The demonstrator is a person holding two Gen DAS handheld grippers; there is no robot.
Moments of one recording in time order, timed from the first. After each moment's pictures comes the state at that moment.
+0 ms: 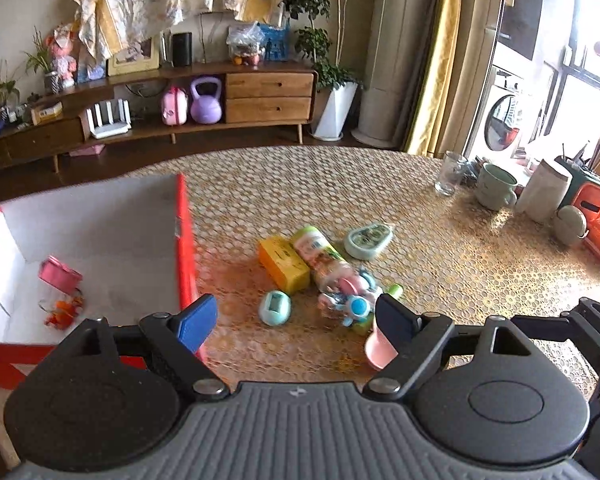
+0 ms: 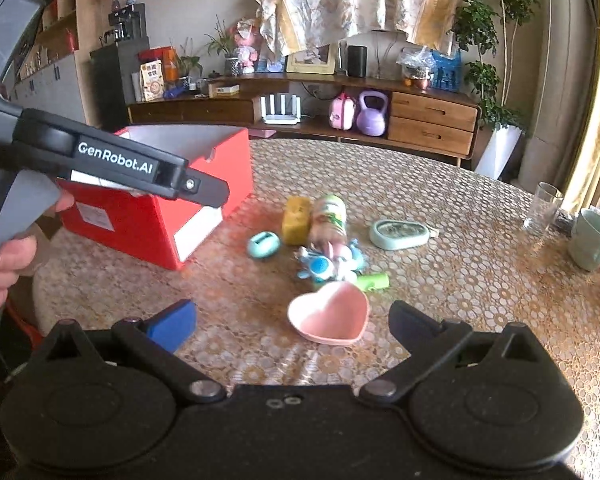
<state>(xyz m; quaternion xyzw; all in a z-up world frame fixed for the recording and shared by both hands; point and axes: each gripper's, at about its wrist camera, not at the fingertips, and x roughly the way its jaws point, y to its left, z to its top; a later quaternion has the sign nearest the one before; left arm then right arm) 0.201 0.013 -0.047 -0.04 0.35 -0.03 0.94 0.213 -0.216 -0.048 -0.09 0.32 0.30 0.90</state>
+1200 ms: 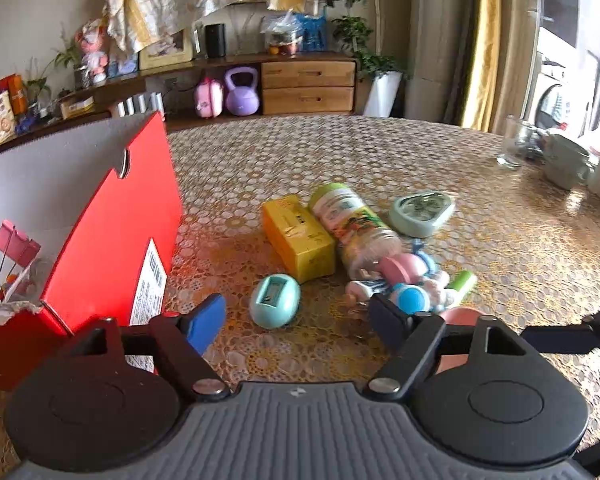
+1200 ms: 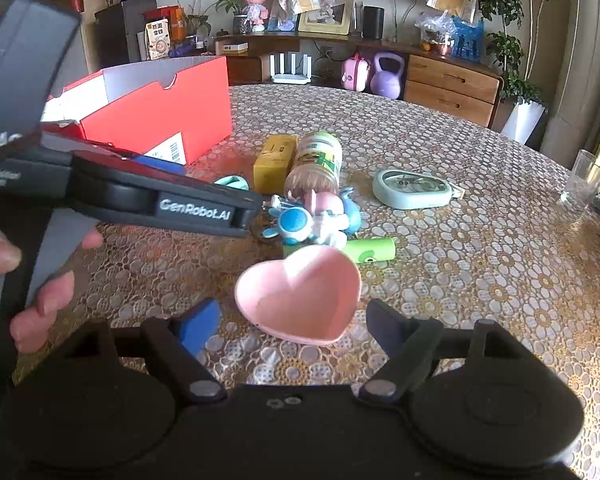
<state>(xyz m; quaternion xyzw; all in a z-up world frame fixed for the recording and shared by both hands) 0.266 -0.013 -0.146 -0.02 0.34 0.05 0.94 0.275 -0.208 -0.113 -0.12 0.36 0.32 0.87</state>
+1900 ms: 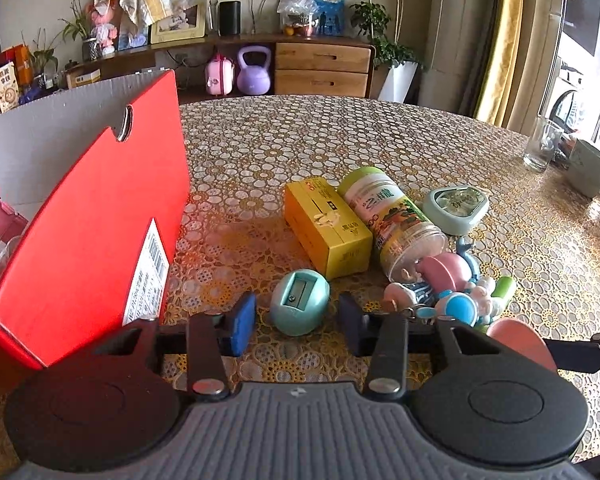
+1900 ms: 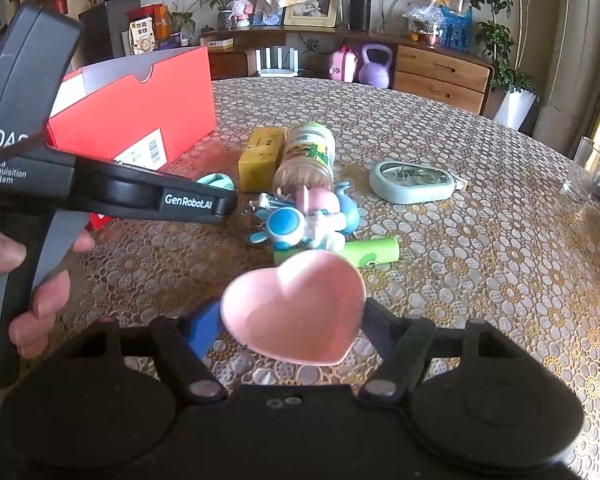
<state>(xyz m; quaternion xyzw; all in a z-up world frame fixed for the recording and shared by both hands) 0.286 0.008 -0.162 -0.04 0.36 0.06 0.93 0.289 -0.195 -0.125 -0.11 0.37 0.30 0.87</state>
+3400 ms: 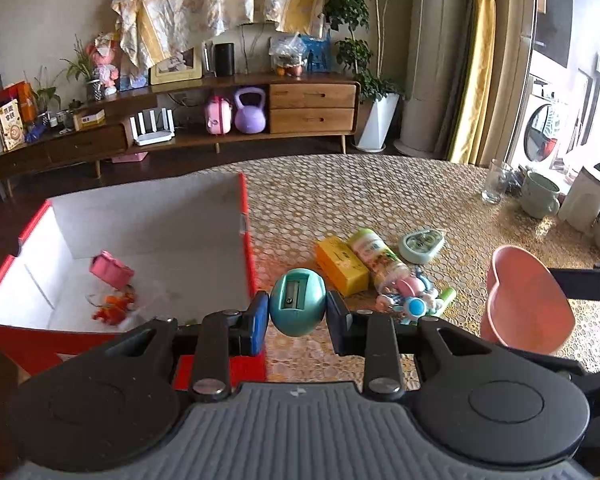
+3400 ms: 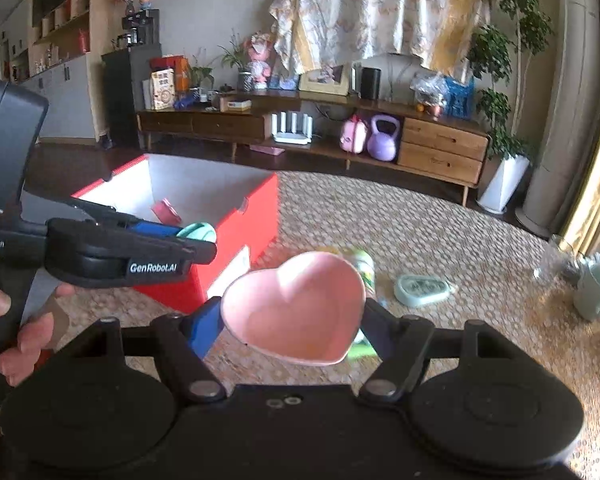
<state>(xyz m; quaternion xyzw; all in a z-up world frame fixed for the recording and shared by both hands) 0.183 0.042 -0.042 -0.03 0.33 0.04 0.94 0.213 -0.162 0.006 -0.11 0.29 0.31 0.90</state>
